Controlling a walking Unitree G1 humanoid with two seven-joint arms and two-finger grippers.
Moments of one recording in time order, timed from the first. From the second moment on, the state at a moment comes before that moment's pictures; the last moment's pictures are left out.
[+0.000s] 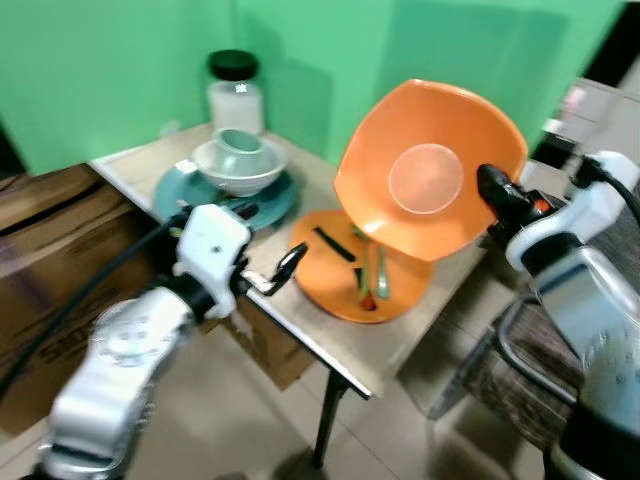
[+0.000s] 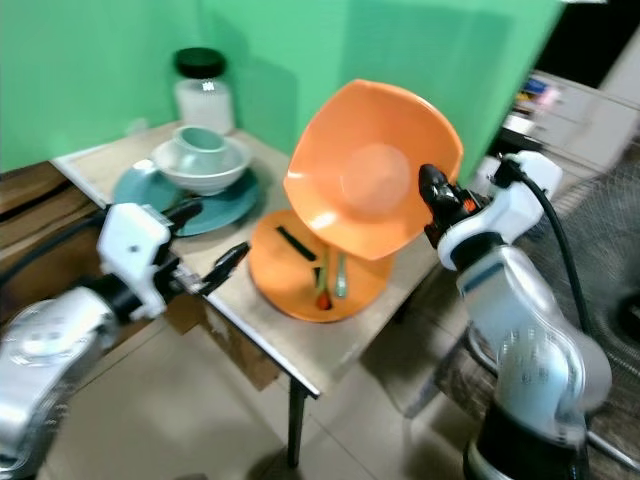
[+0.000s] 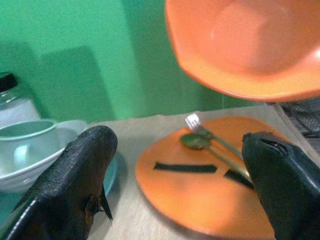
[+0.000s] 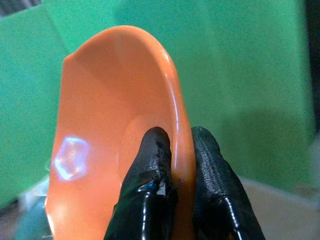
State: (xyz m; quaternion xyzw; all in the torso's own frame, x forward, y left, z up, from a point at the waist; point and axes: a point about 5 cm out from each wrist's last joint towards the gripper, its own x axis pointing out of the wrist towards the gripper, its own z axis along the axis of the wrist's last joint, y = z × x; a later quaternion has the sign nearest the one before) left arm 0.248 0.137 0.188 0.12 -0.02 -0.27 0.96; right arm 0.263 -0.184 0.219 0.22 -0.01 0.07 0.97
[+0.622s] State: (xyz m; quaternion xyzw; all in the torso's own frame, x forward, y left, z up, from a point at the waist) left arm 0.249 0.143 0.179 0.16 -0.04 -0.16 0.97; right arm 0.247 -0.180 0.191 0.13 -0.04 0.00 0.99
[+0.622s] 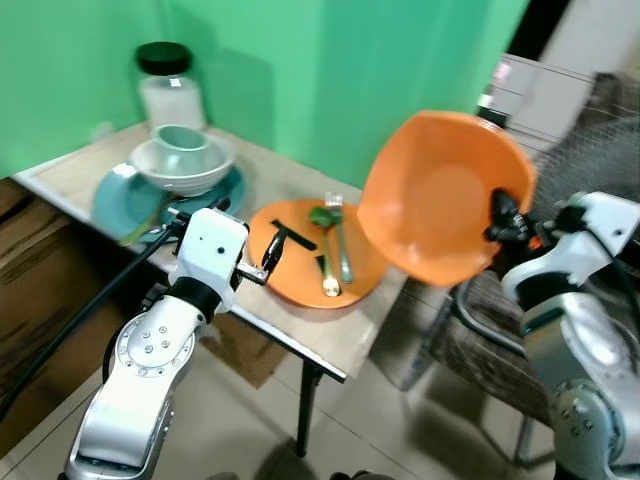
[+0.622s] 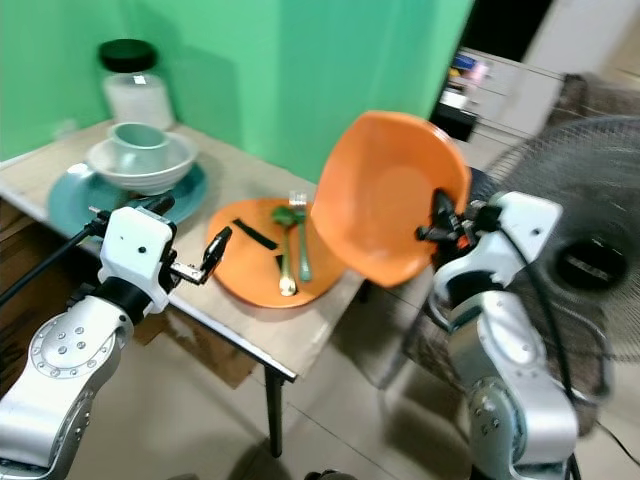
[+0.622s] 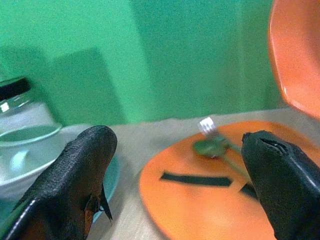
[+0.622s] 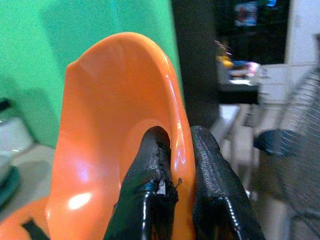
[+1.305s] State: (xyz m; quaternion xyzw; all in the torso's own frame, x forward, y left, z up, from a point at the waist) left arm 0.257 0.151 0.171 0.16 -0.02 -0.12 0.98; right arm 0.259 -0.167 0.170 0.11 -0.01 0.02 0.99
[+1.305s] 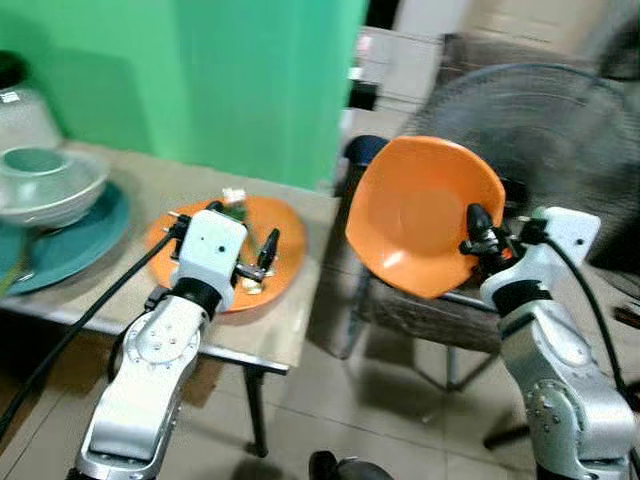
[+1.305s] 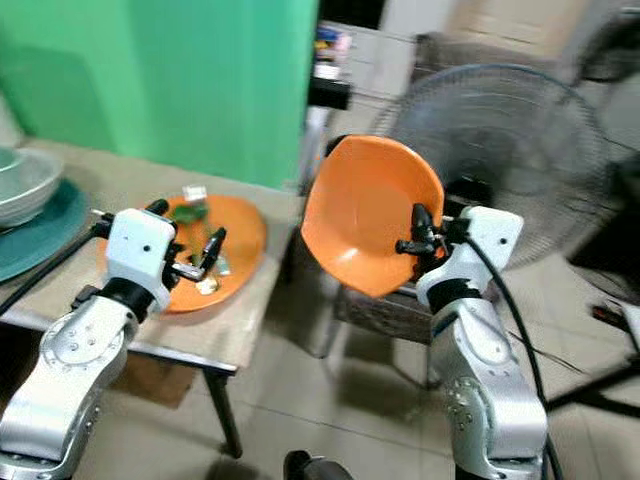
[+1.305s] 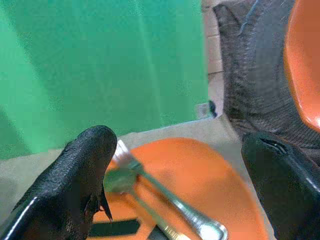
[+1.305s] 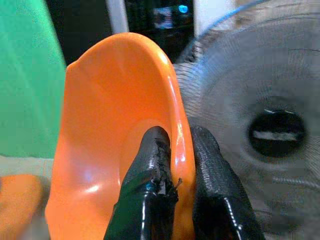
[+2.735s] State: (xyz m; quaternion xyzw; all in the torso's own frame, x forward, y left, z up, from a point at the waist) left arm 0.270 0.158 0.173 0.13 -0.02 -0.11 0.98; right arm 0.261 -0.184 0.164 0.20 0.03 -0.03 0.98
